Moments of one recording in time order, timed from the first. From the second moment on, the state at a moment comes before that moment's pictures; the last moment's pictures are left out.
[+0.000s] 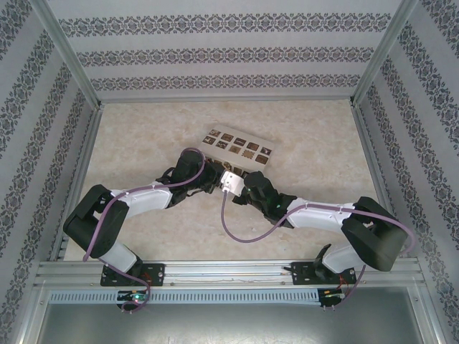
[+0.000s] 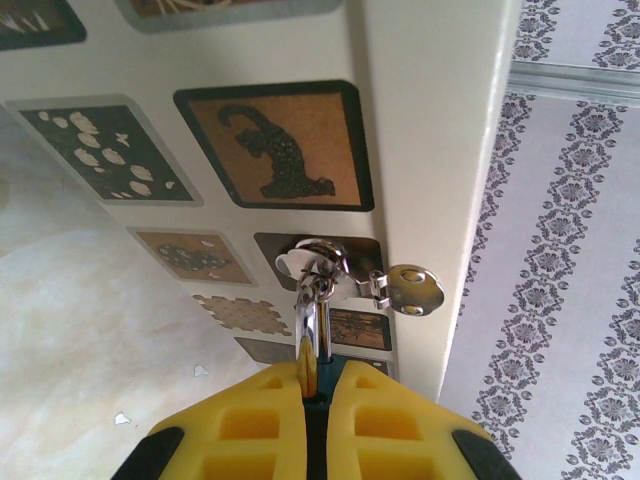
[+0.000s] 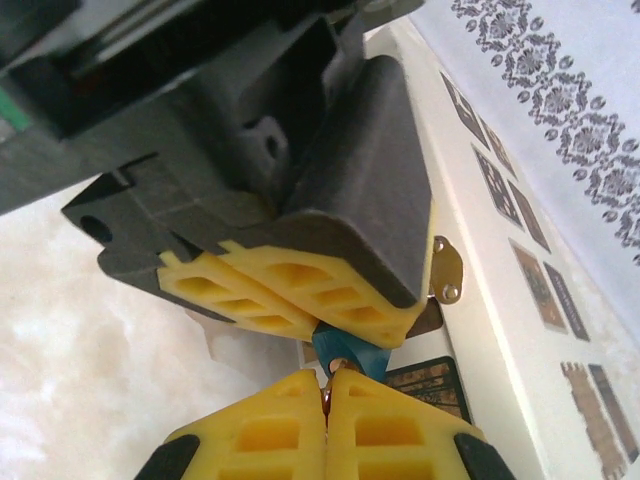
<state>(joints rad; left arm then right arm) -0.58 1.57 0.74 0.31 0.31 -1.48 0.86 1.43 0.59 0.37 0.18 -0.47</state>
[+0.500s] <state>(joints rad) -0.58 1.57 0.71 0.34 0.30 -1.50 0.85 1.49 0.47 0.68 0.15 0.01</state>
